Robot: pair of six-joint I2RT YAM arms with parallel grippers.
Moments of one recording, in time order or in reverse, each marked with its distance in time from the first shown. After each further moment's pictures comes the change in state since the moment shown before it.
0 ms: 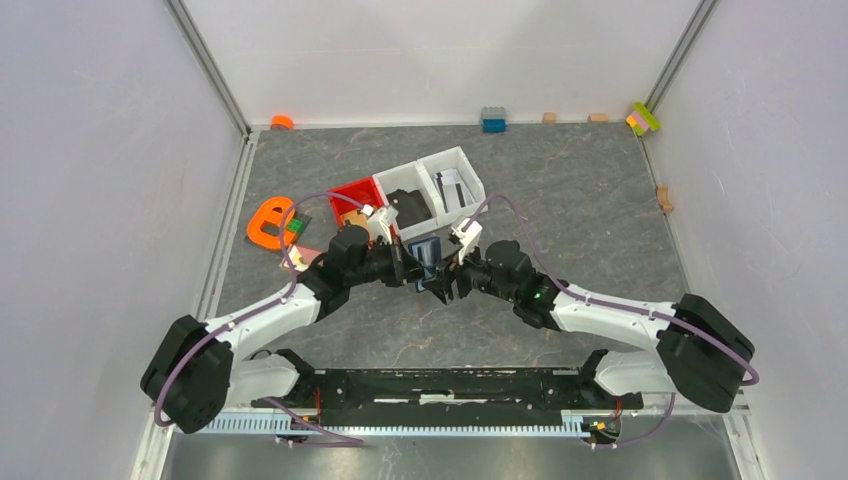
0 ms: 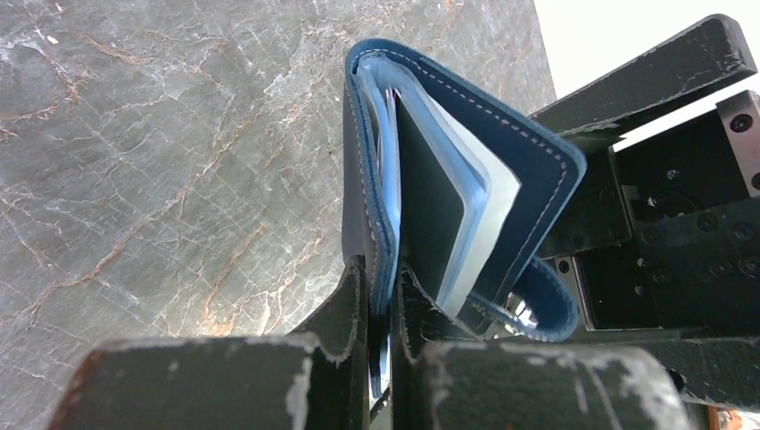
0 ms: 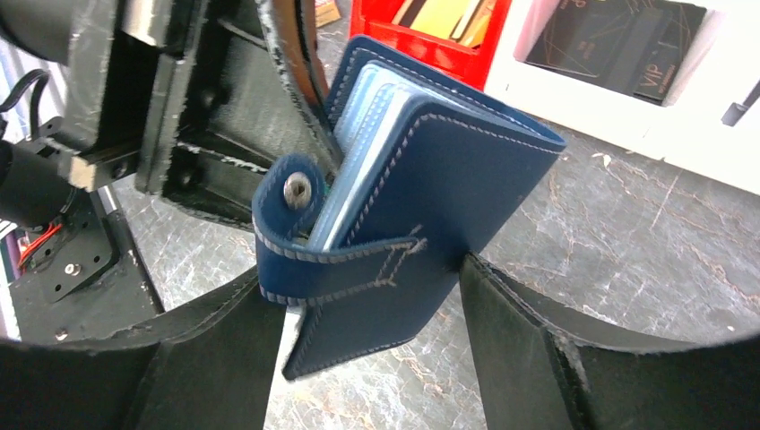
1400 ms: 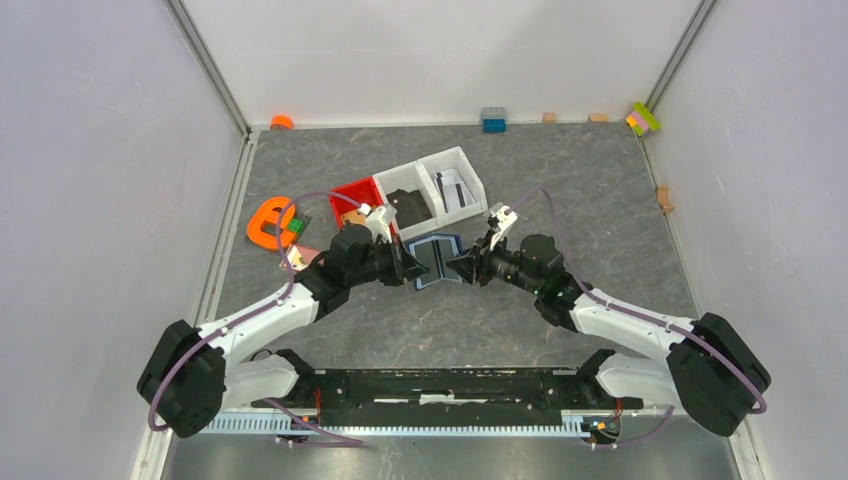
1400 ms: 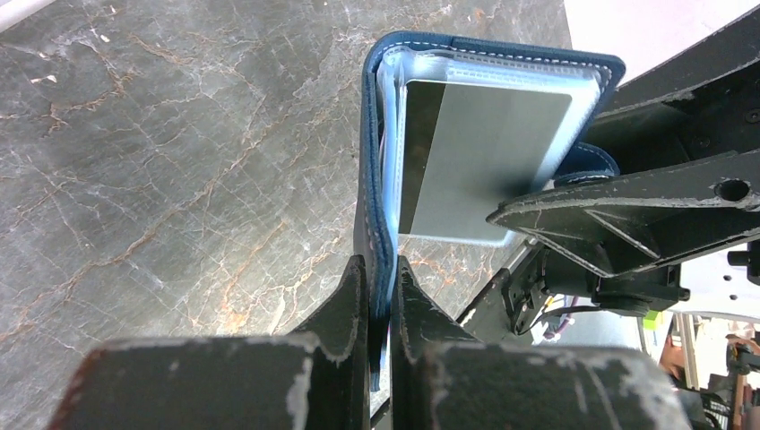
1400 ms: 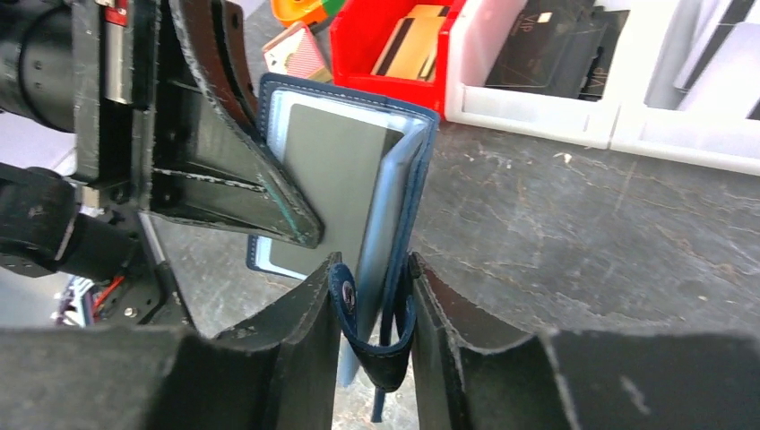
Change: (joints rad) left arm -0.022 -0.029 0.039 -0.109 -0.100 0.008; right arm -0.199 -0.103 -0.105 0.100 -0.125 0.155
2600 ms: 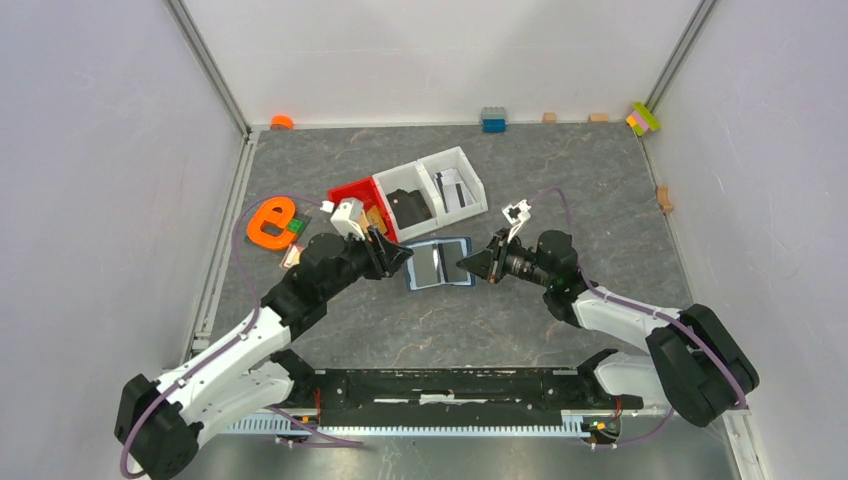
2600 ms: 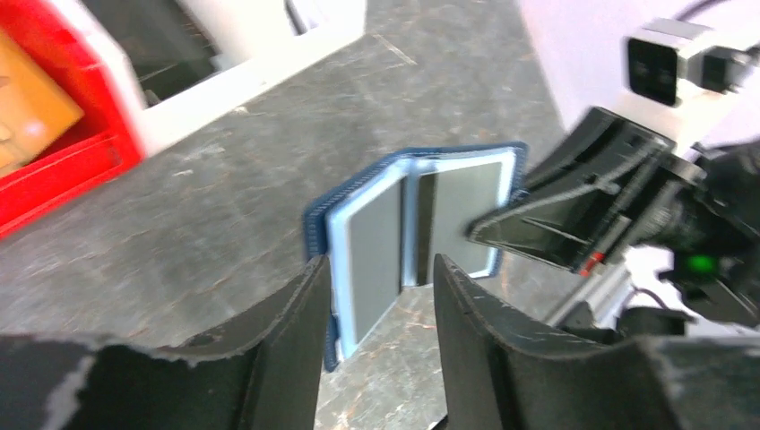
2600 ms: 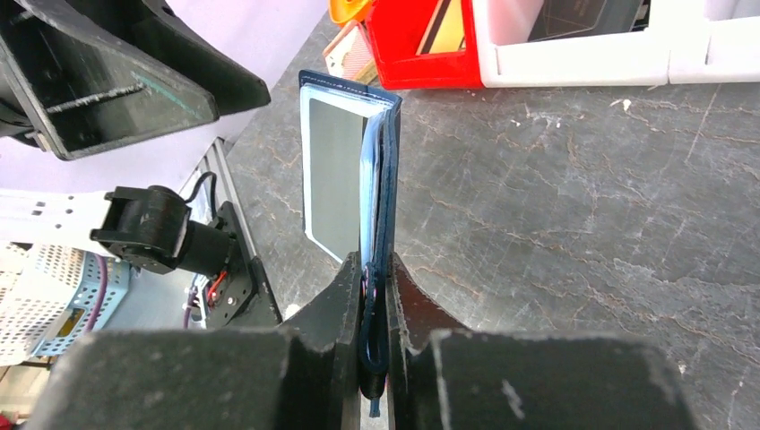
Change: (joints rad) left arm -0.002 -0.272 0.005 -0.140 -0.285 0.045; right arm -0.175 0.073 -0.074 0.174 -0.290 0.254
